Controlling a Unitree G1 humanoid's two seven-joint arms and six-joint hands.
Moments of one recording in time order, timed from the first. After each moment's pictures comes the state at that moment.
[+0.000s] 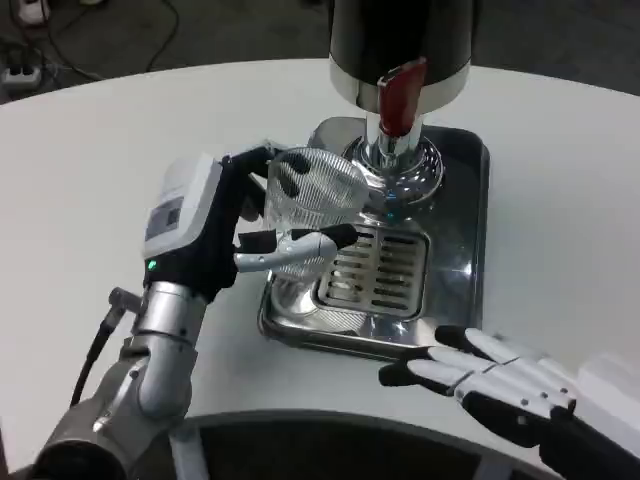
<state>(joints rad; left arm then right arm) -0.84 0.32 -0.20 1.07 0.60 -0.66 0.56 0.52 -0.63 -0.35 -1.03 -0.11 -0.14 0.55</state>
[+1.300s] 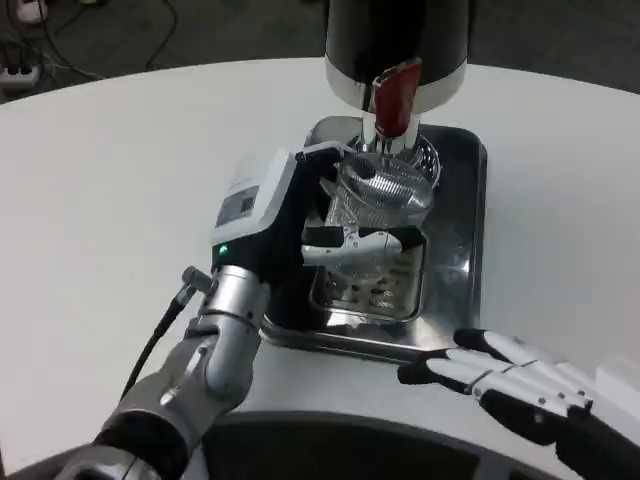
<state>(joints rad) -0.95 0.21 -0.30 1.16 0.59 -0.55 0.54 0.55 -0.62 -0.38 -1.03 -0.09 -0.12 0.55</state>
